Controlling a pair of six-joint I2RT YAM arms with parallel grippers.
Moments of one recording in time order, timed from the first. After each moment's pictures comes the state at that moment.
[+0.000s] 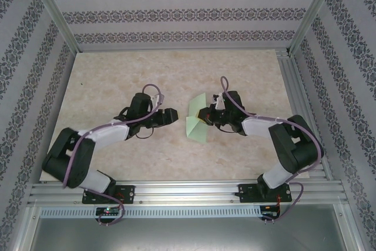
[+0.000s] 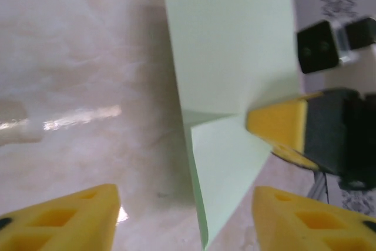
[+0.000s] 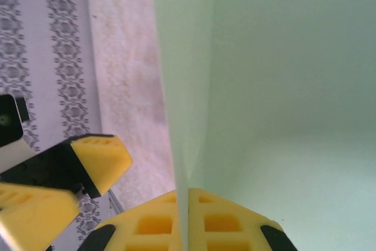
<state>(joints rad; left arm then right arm) -0.47 1.43 0.66 0.15 0.55 -0.78 0.42 1.57 0.65 0.29 -0.65 0.96</state>
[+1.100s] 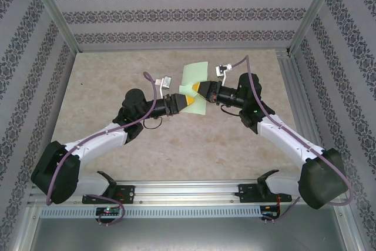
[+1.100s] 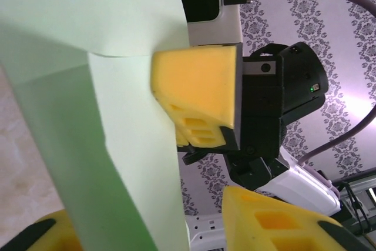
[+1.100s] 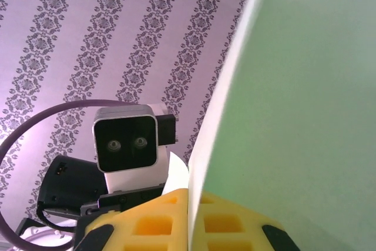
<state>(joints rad) -0.60 1.32 0.73 0.68 0.74 -1.22 0.45 1.25 0.84 0.32 -0.74 1.05</state>
